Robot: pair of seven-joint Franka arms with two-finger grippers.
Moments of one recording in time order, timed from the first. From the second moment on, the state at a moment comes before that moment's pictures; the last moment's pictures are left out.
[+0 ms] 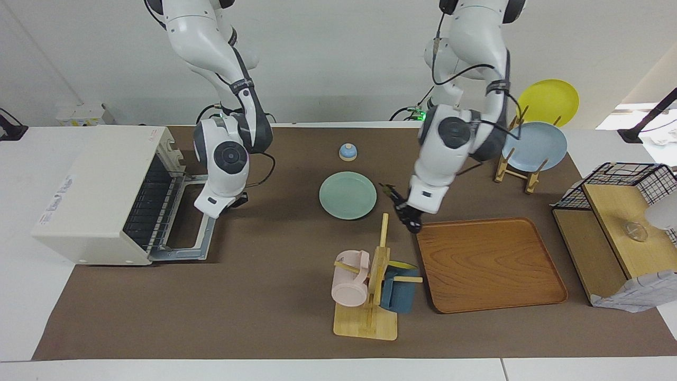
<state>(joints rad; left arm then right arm) -0.37 0.29 0.09 -1.81 -0.10 2.16 -0.43 0.08 0.22 0.11 -1.97 -0.35 1.88 0.02</state>
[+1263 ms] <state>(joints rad) -0.16 -0.12 0.09 -1.62 -0.01 1.42 -0.07 -0.17 -0.04 0.06 -1.48 -0.05 1.34 -0.25</state>
